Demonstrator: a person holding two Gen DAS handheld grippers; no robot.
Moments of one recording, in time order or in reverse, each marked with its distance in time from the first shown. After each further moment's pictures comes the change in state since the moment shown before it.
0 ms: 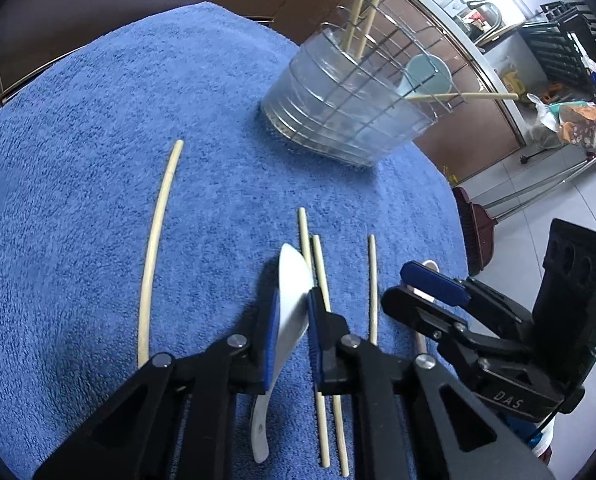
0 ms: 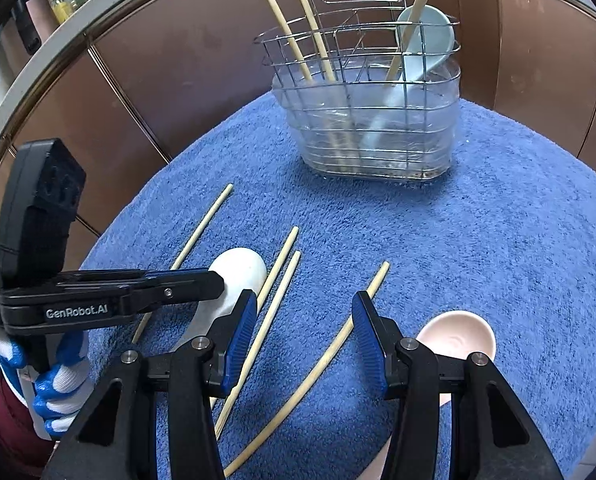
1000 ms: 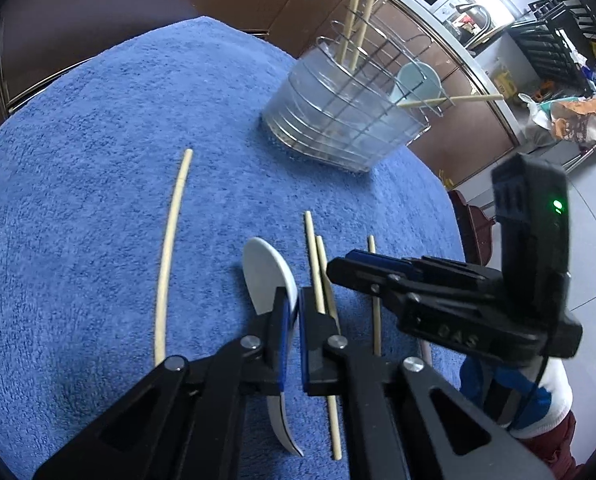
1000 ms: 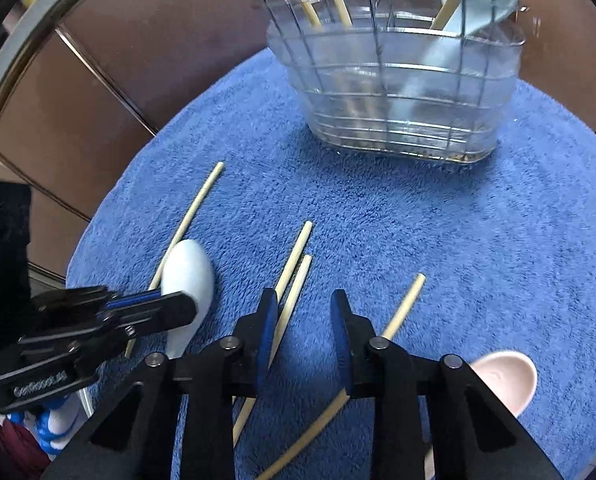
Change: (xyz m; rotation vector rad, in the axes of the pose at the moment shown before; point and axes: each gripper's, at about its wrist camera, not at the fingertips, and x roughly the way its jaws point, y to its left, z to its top) left arm -0.012 -0.004 -0.012 0.014 -0.049 -0.001; right arm 0.049 0.003 0.027 0.025 0.177 0.011
